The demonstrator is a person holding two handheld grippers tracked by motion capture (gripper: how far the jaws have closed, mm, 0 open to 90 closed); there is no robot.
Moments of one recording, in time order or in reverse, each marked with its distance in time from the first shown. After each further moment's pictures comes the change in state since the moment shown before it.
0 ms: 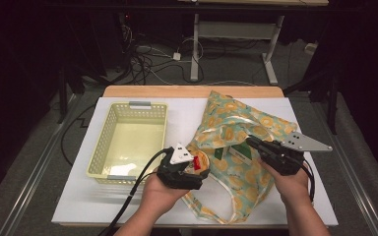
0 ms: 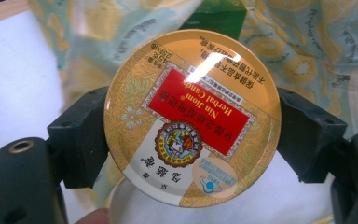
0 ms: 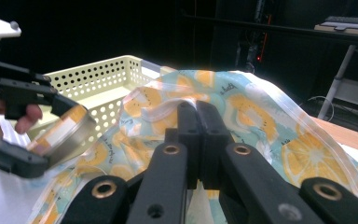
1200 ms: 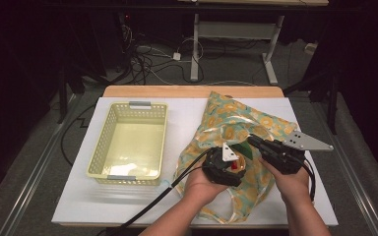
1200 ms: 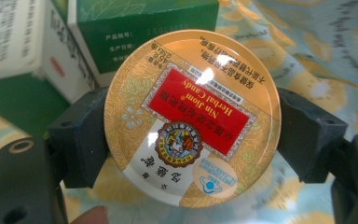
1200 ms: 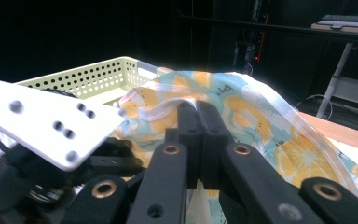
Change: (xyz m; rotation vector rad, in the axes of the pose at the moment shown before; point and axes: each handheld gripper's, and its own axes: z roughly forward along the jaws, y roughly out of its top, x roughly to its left) left arm -0.032 0.027 0.115 0.061 -0.029 0.080; right arm -0.004 -0.002 0.000 -0.005 -0.010 0.013
